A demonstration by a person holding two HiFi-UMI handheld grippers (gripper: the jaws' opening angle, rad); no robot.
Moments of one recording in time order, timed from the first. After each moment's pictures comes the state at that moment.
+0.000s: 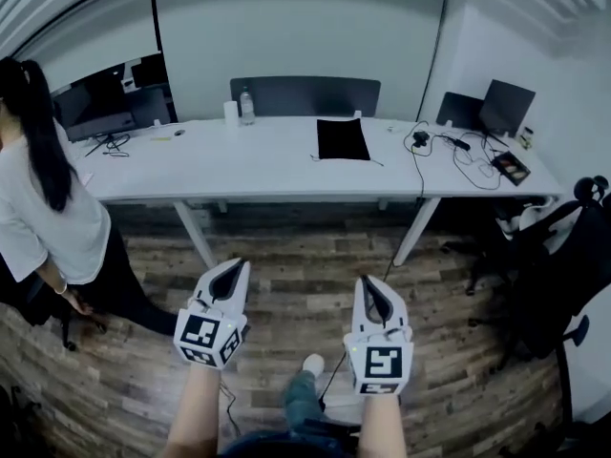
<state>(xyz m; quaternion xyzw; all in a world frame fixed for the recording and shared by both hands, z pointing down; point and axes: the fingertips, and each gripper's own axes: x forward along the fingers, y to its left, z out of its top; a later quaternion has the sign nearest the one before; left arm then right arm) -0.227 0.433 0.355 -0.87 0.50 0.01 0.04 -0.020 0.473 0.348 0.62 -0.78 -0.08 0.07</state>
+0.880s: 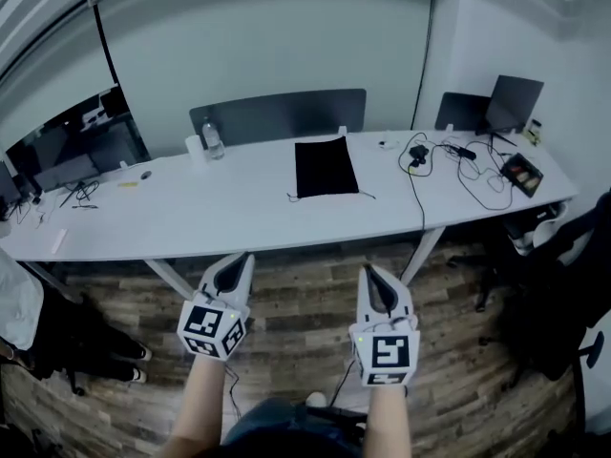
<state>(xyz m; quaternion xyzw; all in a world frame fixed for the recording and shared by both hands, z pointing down) -0.126 0.151 0.340 -0.89 0.46 -0.01 0.03 0.078 0.206 0.332 0.64 -0.76 -0.07 0.05</state>
